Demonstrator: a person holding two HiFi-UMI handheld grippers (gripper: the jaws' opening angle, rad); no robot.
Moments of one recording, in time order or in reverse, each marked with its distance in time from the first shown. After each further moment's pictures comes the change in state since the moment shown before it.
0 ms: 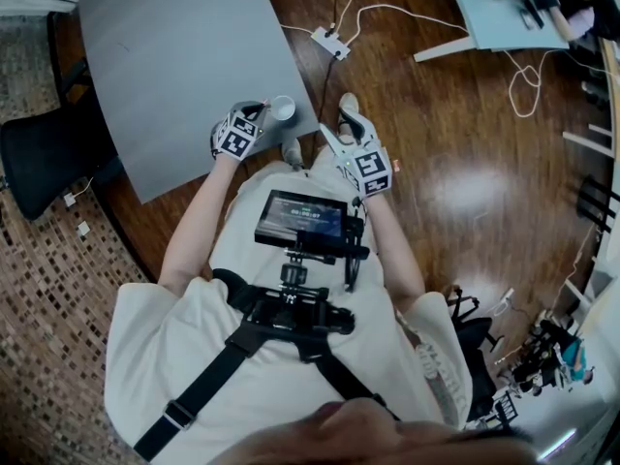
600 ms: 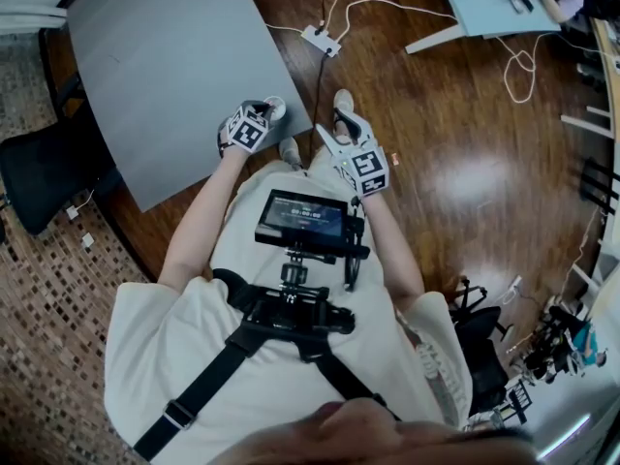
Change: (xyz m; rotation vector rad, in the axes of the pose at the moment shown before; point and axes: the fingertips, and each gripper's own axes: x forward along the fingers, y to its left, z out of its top) left arm 0.049 -0.032 0.024 0.043 0.137 -0.050; right arm -0.024 -0.028 -0.005 0.035 -0.011 -0.034
